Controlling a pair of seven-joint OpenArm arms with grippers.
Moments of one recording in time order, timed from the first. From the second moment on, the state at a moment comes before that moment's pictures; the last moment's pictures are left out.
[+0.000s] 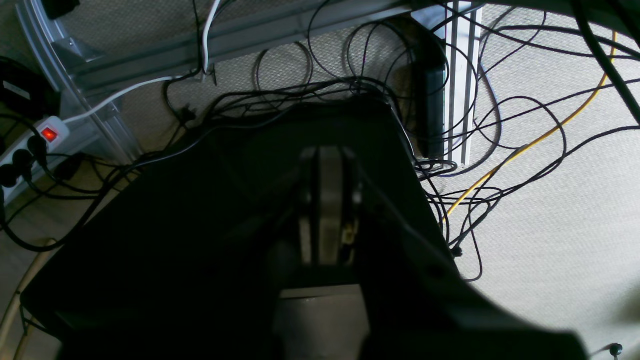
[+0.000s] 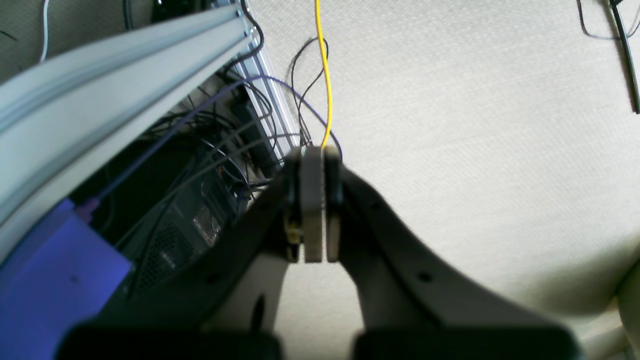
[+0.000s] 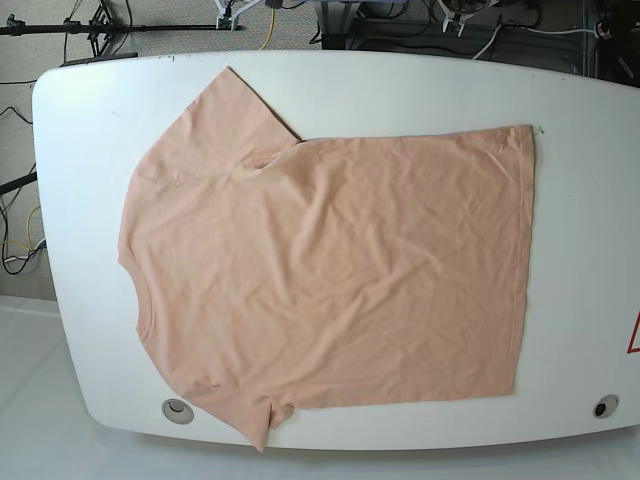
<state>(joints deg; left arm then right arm) 6.6 -7.4 -4.3 0.3 16.3 -2.2 -13.6 -5.9 1.7 13.1 -1.6 3.7 2.6 10.1</state>
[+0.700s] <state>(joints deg) 7.4 -7.4 -4.5 0.5 14.9 -2.0 -19.7 -7.8 3.7 12.5 -0.8 3.6 3.6 12.8</state>
